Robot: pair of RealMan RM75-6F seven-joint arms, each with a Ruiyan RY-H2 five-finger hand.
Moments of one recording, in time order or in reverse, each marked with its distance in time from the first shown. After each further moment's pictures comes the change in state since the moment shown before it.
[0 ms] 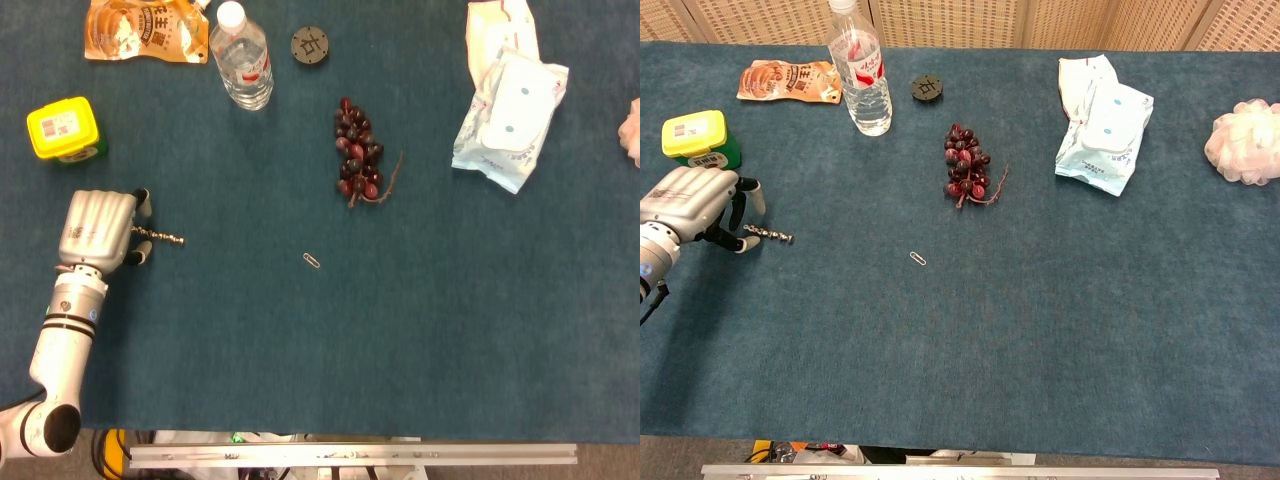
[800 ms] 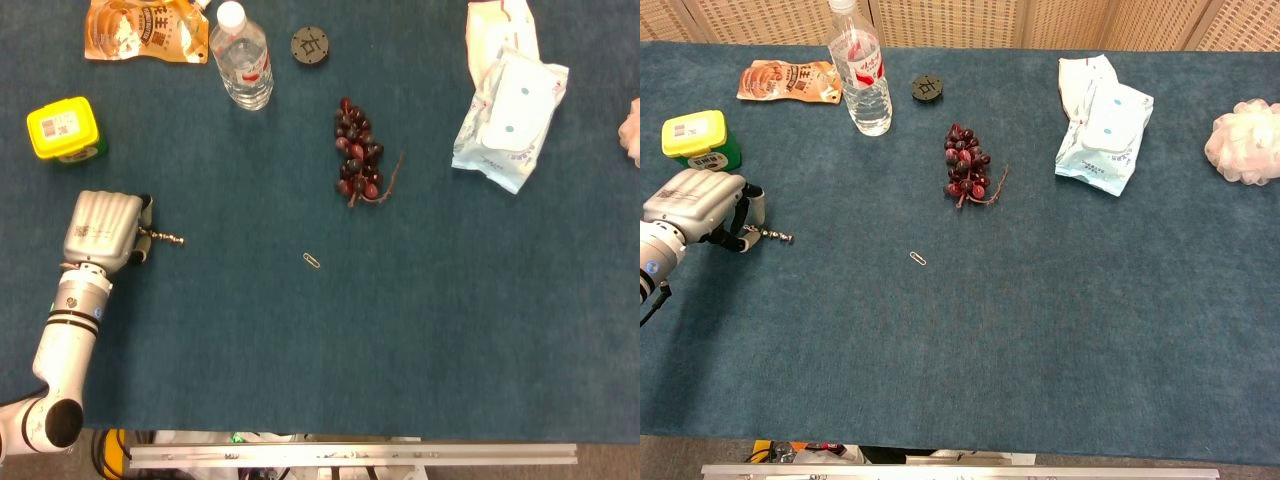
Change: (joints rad) left arm -0.035 0.015 0.012 -0.037 -0.075 -0.028 0.091; right arm -0.007 -0.007 0.002 0.023 0.005 0.007 0.022
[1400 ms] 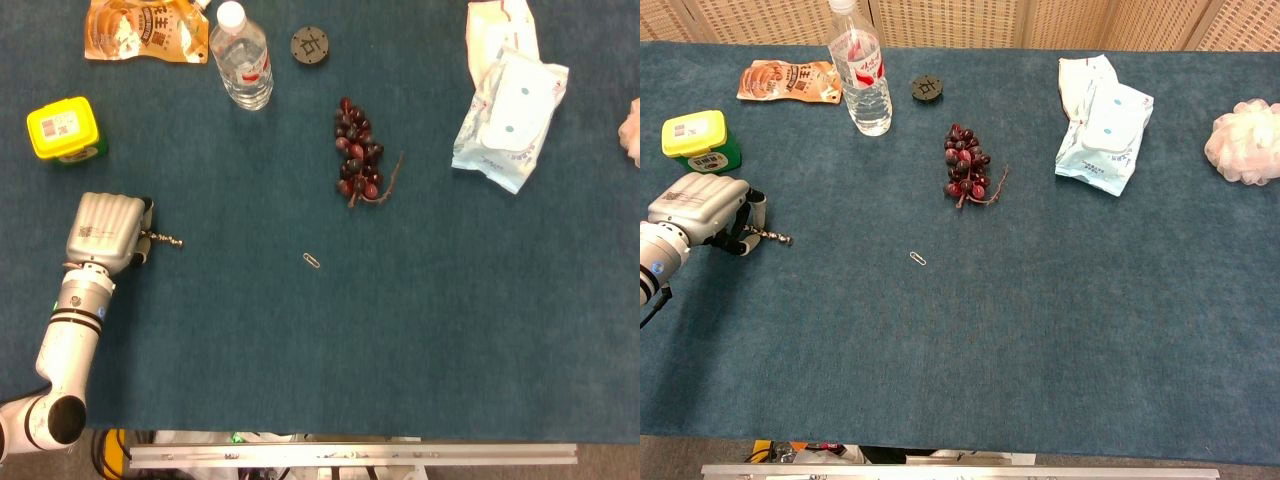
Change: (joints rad) left arm -0.024 0.000 0.013 -0.013 -0.059 -0.009 0.051; right arm -0.004 -0.007 0.001 0.017 0.003 0.001 0.014
